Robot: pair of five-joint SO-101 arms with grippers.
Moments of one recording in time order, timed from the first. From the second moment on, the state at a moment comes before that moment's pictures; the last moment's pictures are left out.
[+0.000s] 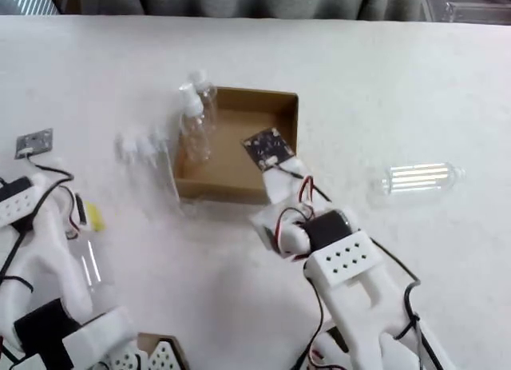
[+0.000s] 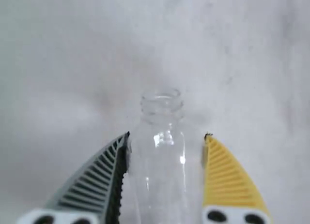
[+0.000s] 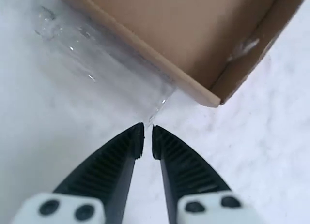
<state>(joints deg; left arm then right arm) -37.7 -13.2 42.8 62.7 -9.7 -30.0 -41.5 51.6 58.7 6.3</state>
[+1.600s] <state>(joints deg) -62.5 5.9 -21.9 97.0 -20.4 -62.1 27.4 -12.0 37.4 6.2</state>
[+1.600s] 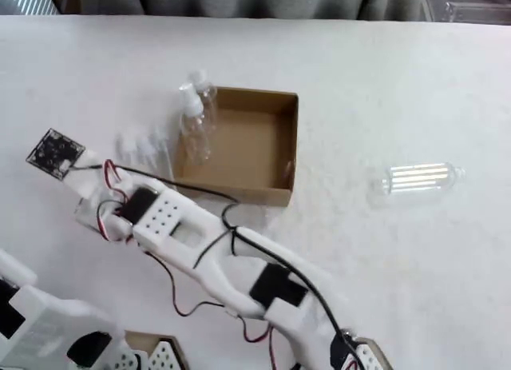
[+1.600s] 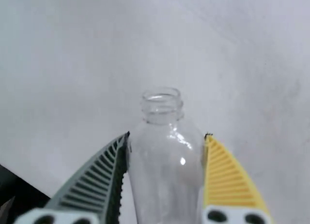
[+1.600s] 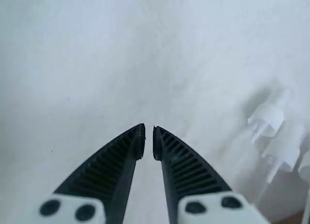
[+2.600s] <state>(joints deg) -47.6 -15.2 -1.7 92.1 -21.6 -50.8 49.5 -38.4 44.0 -11.6</state>
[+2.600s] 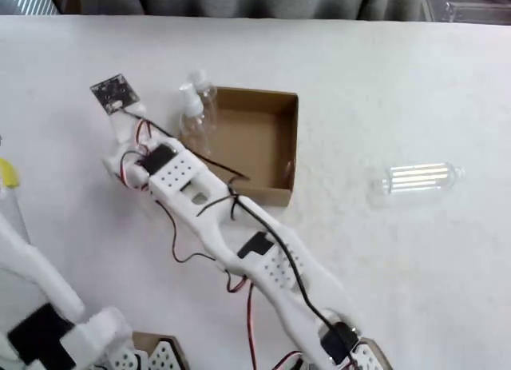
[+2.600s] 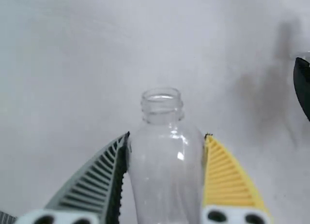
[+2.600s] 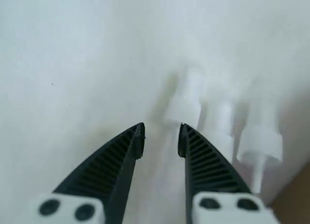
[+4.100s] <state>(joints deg) -46.8 -28.0 13.8 86.5 -23.0 -51.0 77.2 -76.9 54.2 -9.0</state>
